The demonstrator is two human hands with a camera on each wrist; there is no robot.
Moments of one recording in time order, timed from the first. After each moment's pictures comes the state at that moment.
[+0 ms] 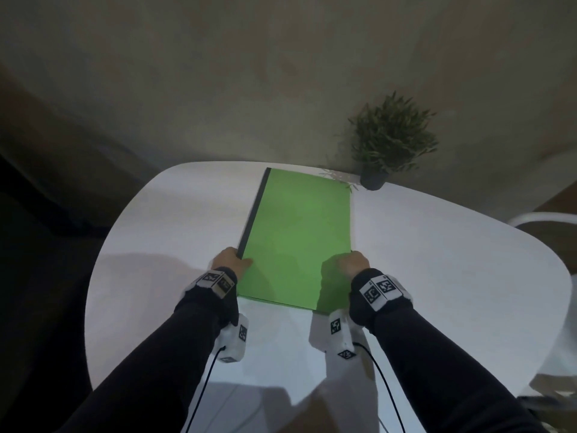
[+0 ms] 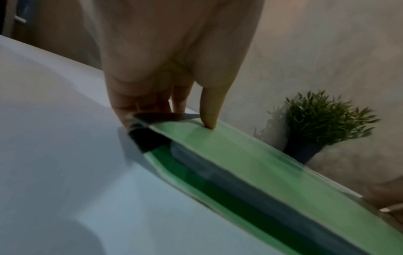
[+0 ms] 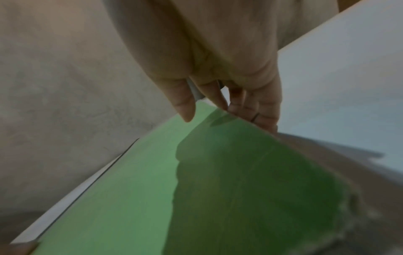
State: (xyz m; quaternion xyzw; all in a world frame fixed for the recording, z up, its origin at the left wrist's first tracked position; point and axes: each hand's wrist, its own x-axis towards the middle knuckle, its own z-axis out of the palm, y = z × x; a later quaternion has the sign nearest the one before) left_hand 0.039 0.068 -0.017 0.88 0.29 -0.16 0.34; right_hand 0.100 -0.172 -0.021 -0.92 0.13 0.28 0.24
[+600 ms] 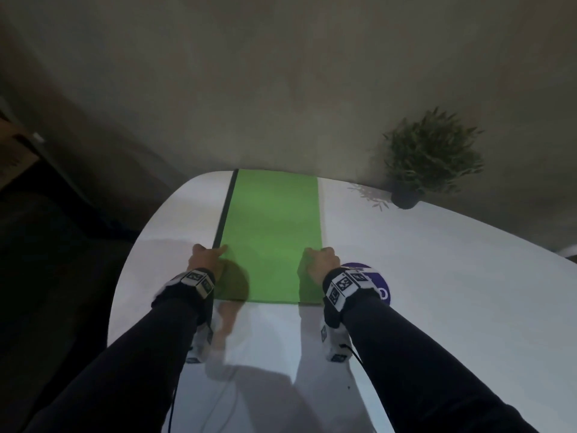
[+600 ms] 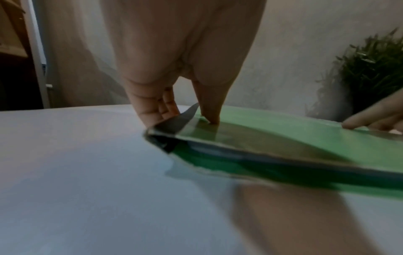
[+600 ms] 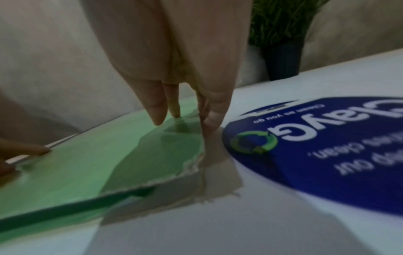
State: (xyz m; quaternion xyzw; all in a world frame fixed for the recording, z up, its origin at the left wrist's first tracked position) left_hand 0.053 0.167 -0.036 0.89 0.35 -0.14 0.28; right_hand 0.109 -0.067 0.007 -0.94 -0.08 0.29 0.15
